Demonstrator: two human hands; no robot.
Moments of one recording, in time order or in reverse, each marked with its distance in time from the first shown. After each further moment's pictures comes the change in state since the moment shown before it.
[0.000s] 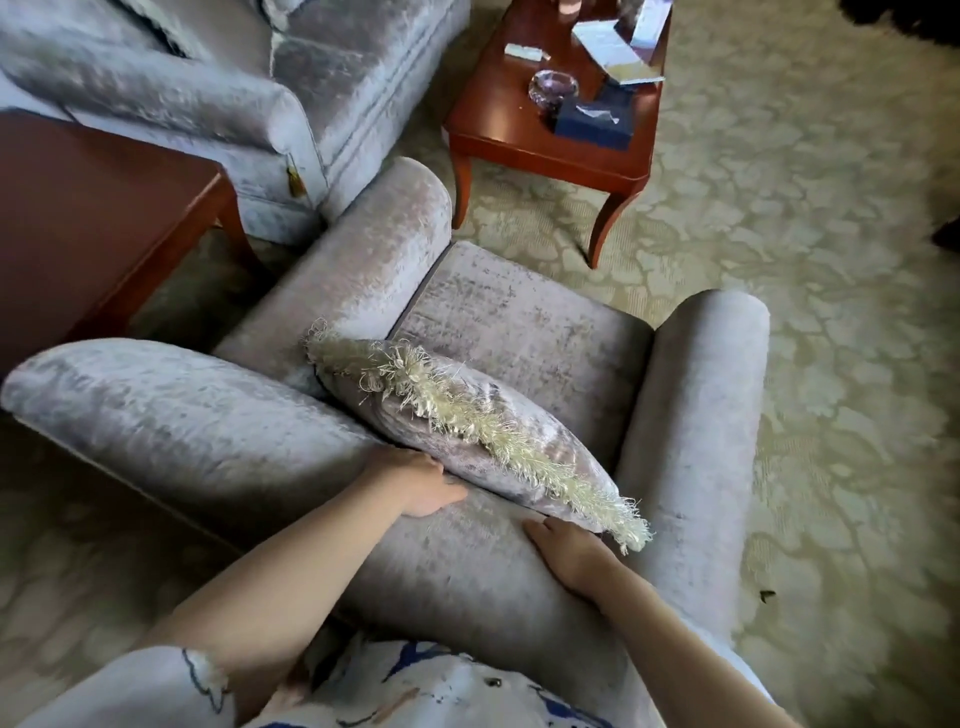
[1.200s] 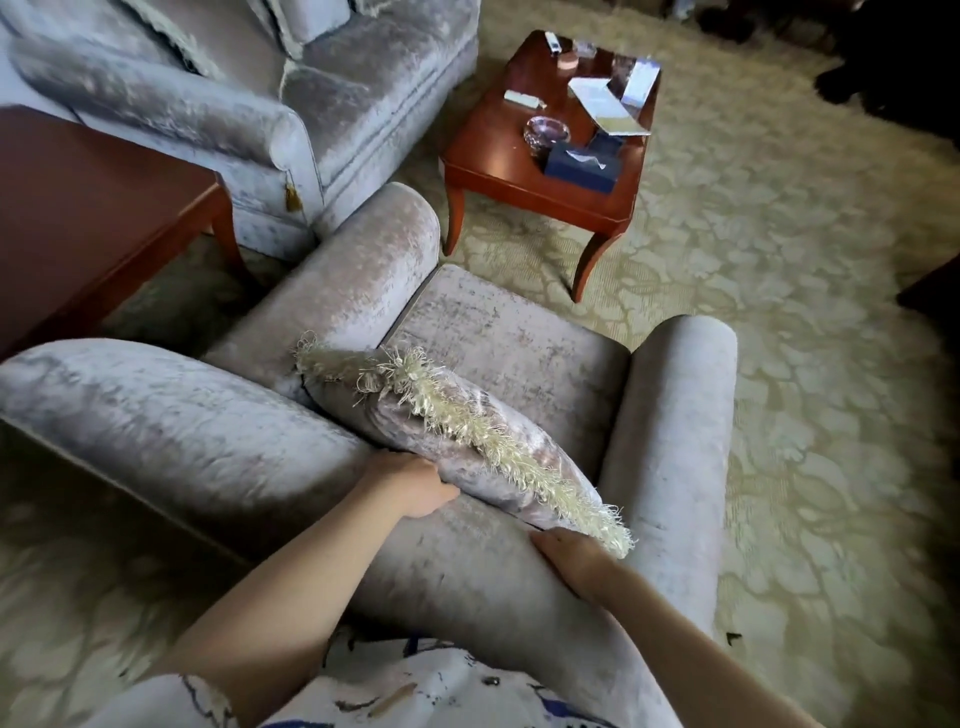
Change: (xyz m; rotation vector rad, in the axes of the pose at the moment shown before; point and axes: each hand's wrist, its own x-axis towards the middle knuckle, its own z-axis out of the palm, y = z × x) left_hand 0.007 0.045 -0.008 -0.127 0.163 -0.063; right_hand -0.004 0.053 -0.034 0.082 0.029 0.039
